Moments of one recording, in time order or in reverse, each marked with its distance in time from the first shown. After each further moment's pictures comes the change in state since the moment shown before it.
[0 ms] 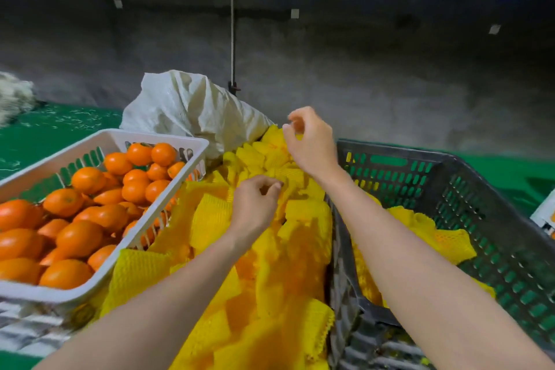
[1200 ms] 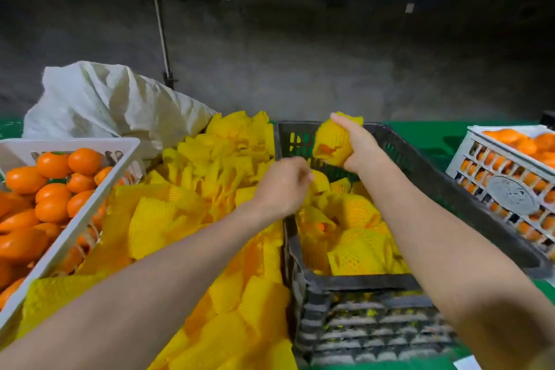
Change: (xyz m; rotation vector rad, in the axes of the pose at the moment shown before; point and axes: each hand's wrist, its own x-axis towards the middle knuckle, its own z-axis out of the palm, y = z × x) left_hand -0.007 0.058 0.093 0.281 -0.446 0.444; right_hand -0.015 0.114 -0.122 0.869 0.164 1.101
